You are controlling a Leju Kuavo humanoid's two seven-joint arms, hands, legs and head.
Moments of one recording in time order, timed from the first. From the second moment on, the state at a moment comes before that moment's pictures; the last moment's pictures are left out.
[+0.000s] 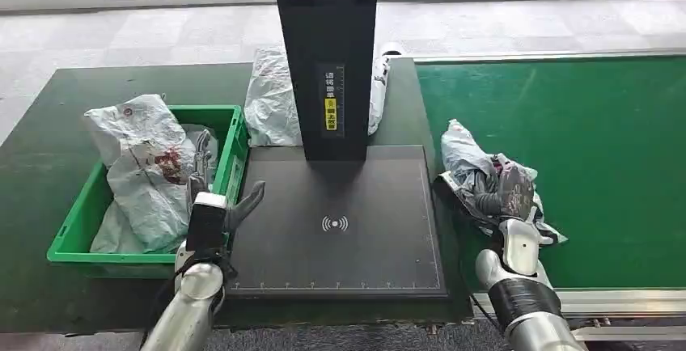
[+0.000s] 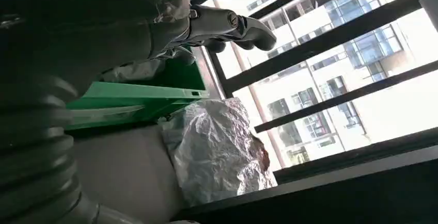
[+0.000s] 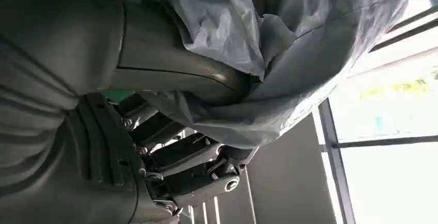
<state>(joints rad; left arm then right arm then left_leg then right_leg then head) -0.20 -0.13 -0.19 -1.23 -0.27 0.47 -0.38 -0.45 -0.03 0.09 -0.74 1.20 -0.60 0.09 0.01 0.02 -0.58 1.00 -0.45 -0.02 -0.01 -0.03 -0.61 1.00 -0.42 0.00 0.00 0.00</state>
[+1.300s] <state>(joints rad) -0.26 -0.18 -0.26 -1.23 -0.33 0.40 -0.37 -0.30 0.08 0.64 -1.20 0.66 0.17 -0.19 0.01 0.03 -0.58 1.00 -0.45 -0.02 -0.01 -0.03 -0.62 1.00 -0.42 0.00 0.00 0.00</state>
